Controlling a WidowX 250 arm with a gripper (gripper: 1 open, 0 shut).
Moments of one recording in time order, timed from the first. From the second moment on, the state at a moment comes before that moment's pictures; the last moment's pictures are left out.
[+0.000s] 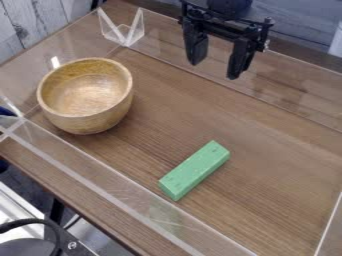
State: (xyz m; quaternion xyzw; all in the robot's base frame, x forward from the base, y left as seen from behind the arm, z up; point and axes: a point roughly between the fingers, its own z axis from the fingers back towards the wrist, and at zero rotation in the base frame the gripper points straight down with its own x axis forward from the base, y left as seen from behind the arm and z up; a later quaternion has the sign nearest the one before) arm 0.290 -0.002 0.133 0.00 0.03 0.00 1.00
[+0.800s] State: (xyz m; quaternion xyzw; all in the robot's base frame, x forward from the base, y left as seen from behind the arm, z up) arm 0.221 -0.017 0.070 0.00 0.09 -0.12 0.99
